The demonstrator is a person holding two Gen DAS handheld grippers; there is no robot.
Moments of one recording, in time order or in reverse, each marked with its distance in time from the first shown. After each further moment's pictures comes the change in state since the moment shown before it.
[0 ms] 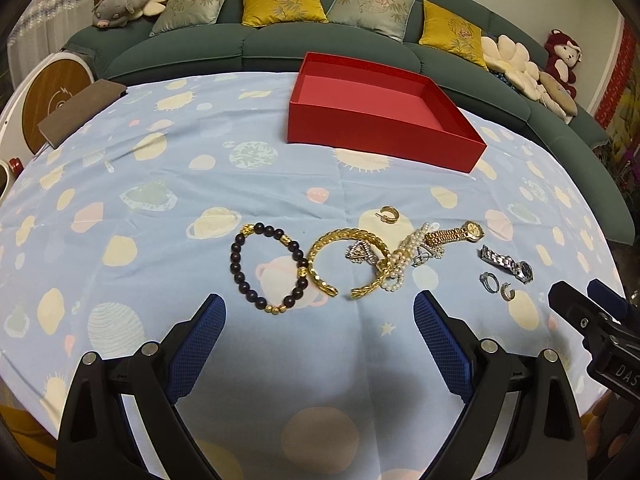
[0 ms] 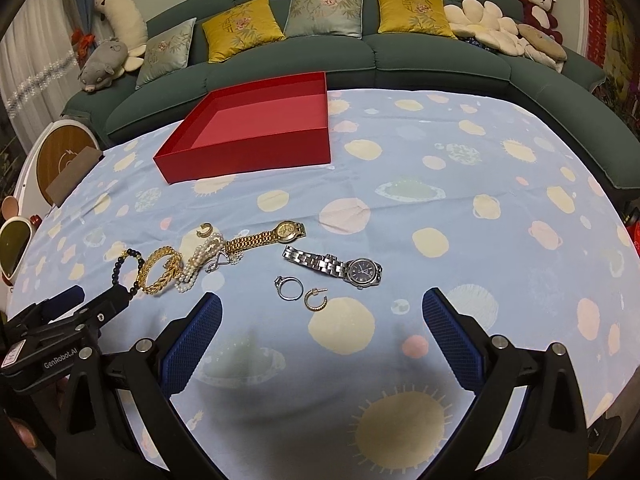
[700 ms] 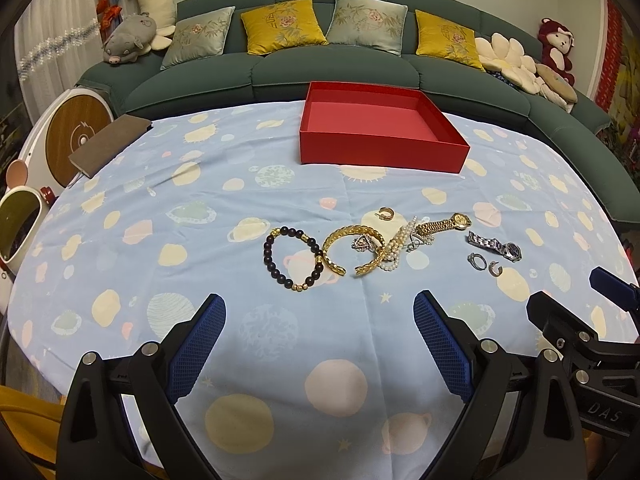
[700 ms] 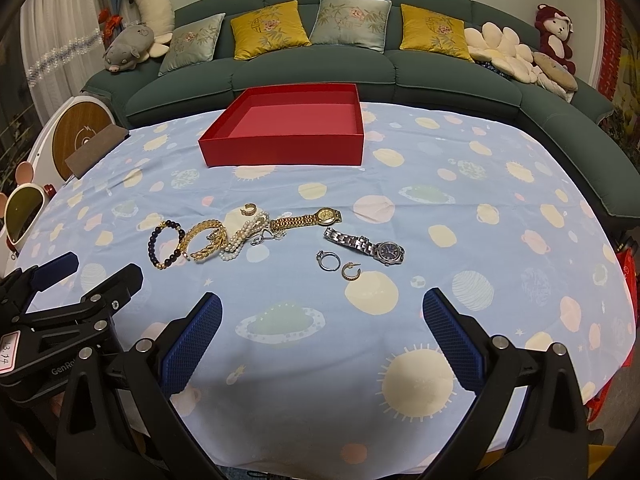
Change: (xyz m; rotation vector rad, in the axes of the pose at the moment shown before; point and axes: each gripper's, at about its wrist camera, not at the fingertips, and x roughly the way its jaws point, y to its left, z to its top) left arm -0.058 -0.009 -0.017 0.064 -0.067 0.095; right arm -0.045 0.036 -0.021 -0.095 -0.021 0.001
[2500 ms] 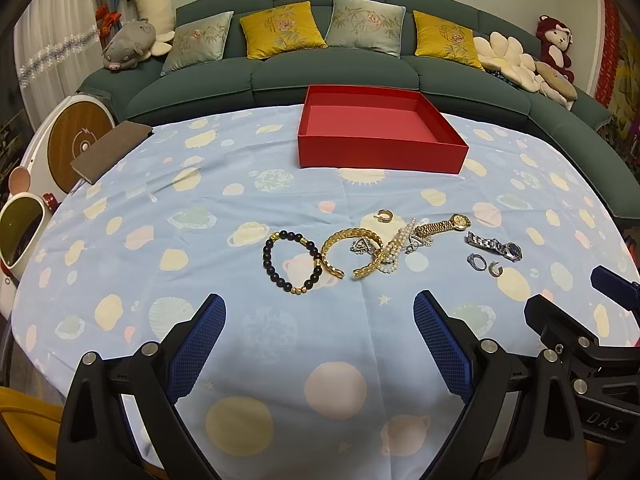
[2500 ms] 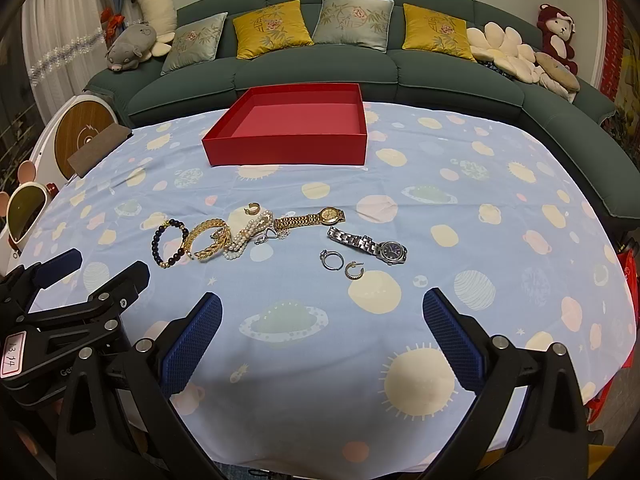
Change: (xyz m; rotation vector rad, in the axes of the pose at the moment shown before) left arm -0.002 -0.009 0.000 0.026 -0.013 0.020; right arm -0.001 0.000 -0.001 -0.009 -0.001 0.011
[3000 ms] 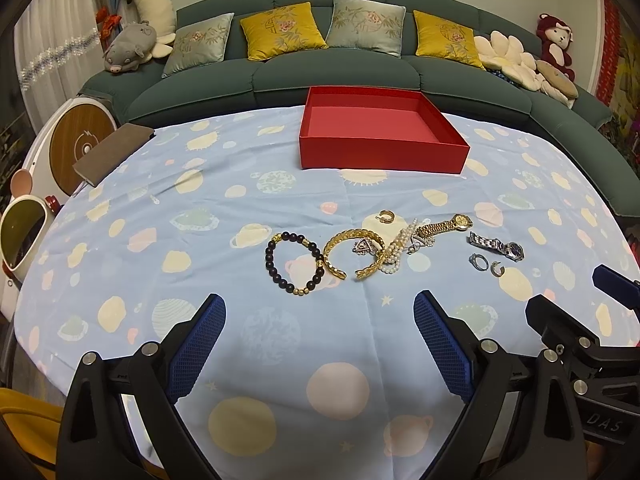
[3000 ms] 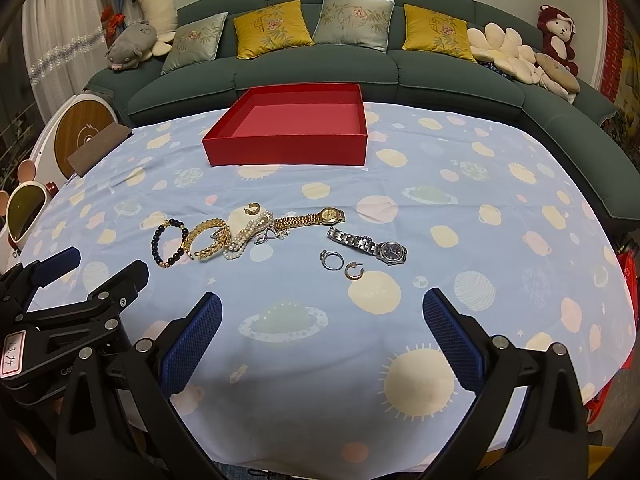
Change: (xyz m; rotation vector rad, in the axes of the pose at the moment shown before) left arm 0.000 0.002 0.001 0.004 -0.002 0.008; right arm 0.000 0.001 0.000 0.000 0.001 0.000
